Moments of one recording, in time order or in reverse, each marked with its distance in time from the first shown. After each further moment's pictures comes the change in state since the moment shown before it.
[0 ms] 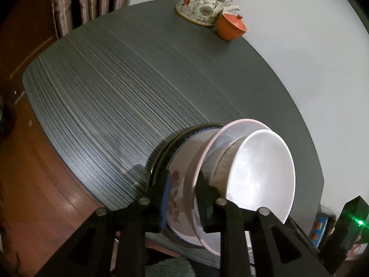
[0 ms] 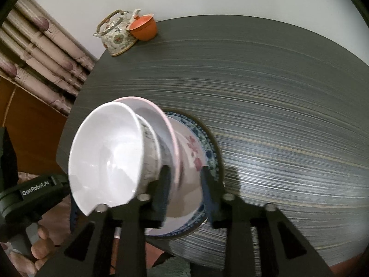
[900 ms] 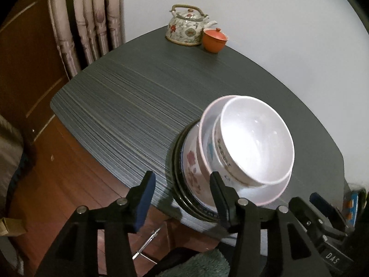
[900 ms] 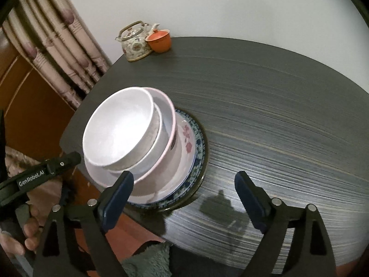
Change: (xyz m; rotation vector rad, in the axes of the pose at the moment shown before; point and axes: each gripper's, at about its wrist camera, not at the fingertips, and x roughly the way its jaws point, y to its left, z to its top) left arm -0.051 -0.008 -0.068 0.197 -0.190 0.121; right arm -0.046 0.001 -0.049 -0.145 -0.136 -0.003
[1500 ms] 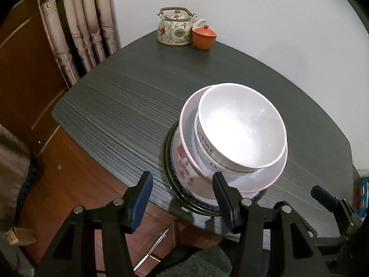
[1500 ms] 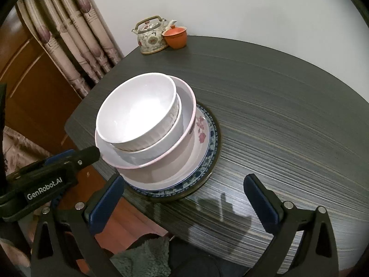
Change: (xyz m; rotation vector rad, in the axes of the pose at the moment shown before) left arm -0.002 -0.020 -0.013 0.074 -0.006 0.054; right arm -0.005 0.018 -0.017 -0.083 -0.004 0.010
